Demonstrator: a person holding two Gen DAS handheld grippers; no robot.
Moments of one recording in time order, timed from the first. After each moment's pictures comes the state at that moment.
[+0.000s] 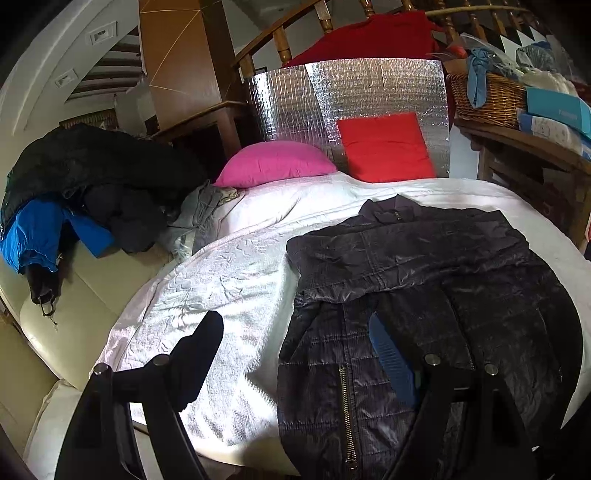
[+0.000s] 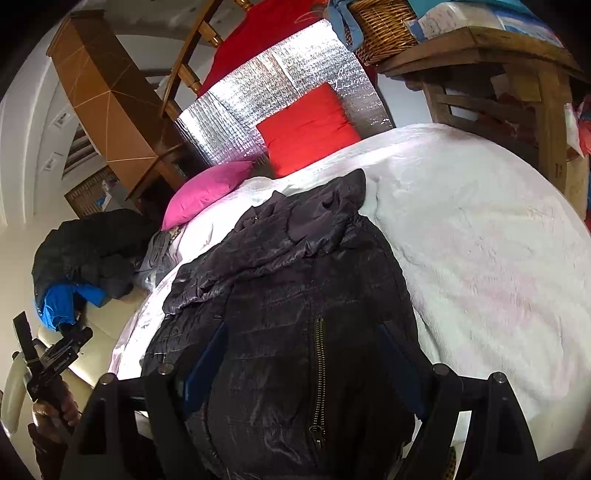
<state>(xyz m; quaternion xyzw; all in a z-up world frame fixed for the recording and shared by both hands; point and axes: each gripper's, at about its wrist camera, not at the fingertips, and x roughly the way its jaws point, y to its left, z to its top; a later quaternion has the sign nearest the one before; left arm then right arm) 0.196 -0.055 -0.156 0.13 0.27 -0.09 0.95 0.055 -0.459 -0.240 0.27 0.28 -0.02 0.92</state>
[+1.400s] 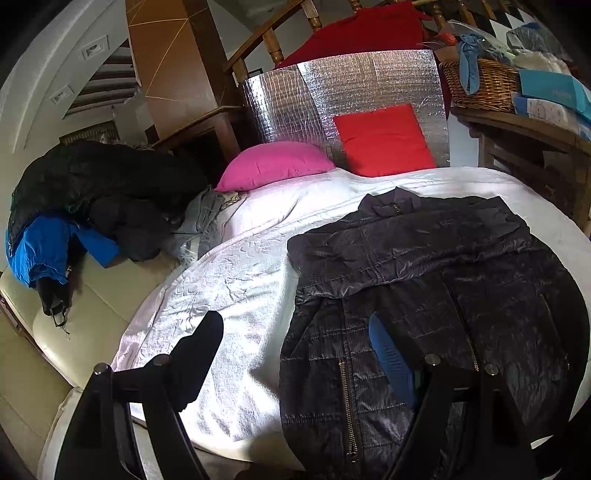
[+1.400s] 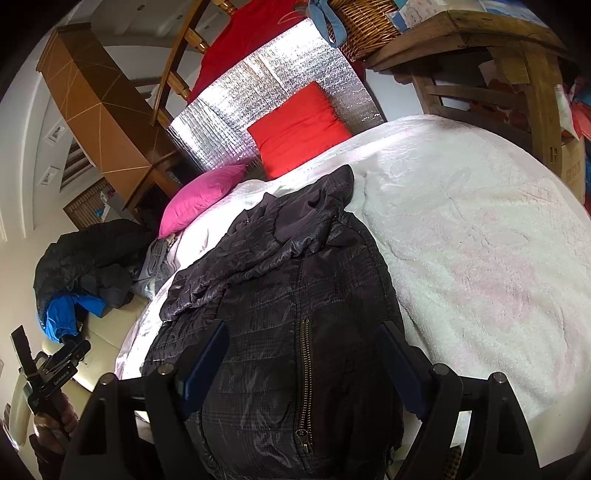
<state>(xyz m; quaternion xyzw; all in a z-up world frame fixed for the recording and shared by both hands) 0.182 -0.068 -0.153 0.16 0.27 -0.08 0.95 0.052 -0.476 -0.251 0.30 0.27 -0.03 0.91</state>
